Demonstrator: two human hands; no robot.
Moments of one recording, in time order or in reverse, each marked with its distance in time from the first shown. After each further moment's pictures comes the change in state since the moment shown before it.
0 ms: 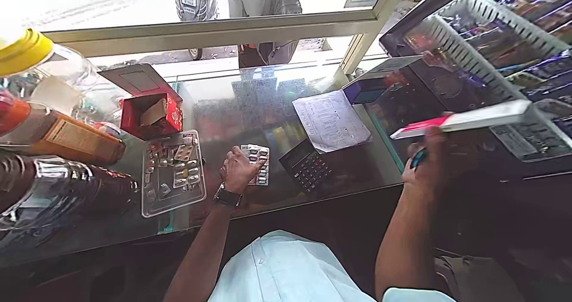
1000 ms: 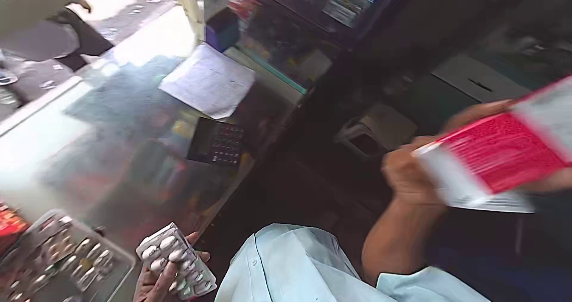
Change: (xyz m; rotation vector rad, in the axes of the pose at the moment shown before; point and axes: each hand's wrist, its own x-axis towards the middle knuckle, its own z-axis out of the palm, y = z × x) left_hand -0.125 -0.123 0.001 -1.520 -0.802 0.448; right_hand -0.202 -0.122 -0.157 0.726 0.119 0.067
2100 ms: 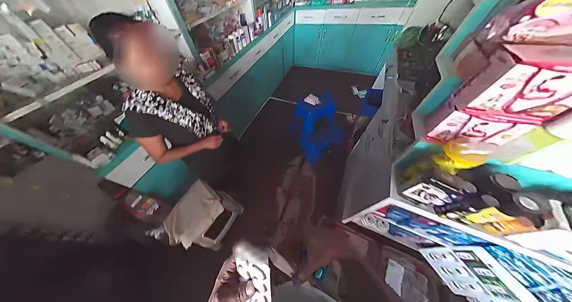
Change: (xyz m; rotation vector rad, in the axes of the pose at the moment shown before) left_hand 0.036 -0.577 0.663 -0.020 -1.979 -1.150; right_hand -0.235 -0.392 -0.327 -1.123 0.873 0.253
